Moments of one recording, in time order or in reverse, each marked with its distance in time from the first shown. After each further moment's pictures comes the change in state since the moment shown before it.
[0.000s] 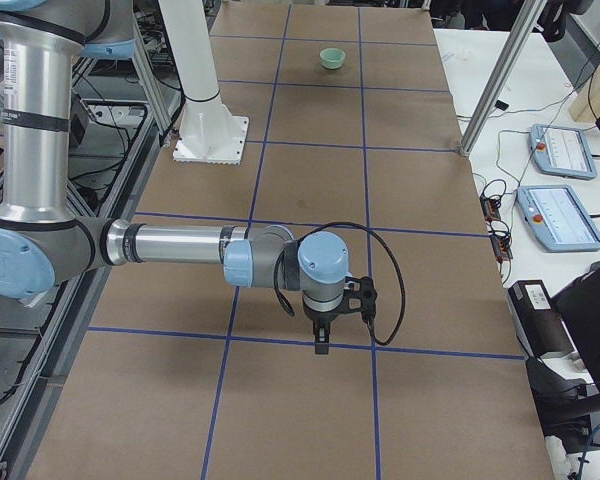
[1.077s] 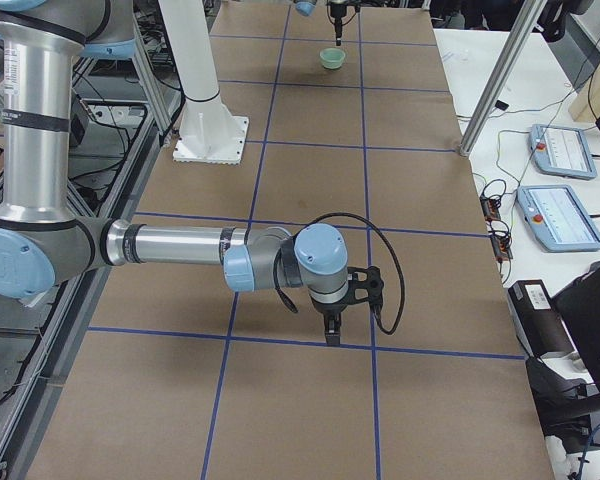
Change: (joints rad) left arm 0.384 0.243 0.058 -0.900 -0.013 -0.869; right arm -0.008 -0.013 -0.015 0.187 0.015 0.121
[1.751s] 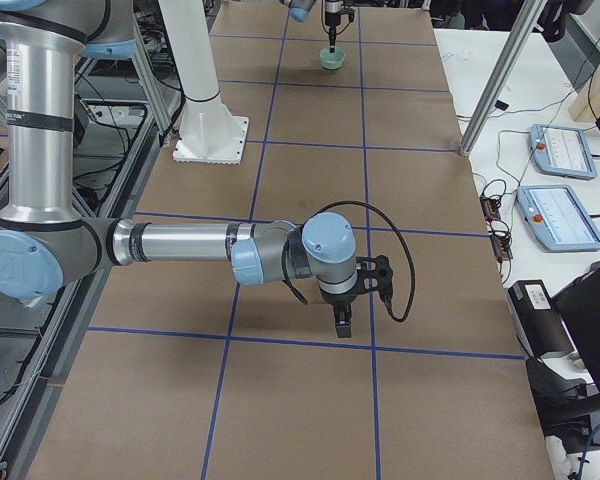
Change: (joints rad) left arm 0.075 0.037 0.063 -0.096 0.062 -0.002; right arm 0.002 0.032 0.007 0.025 0.001 0.011
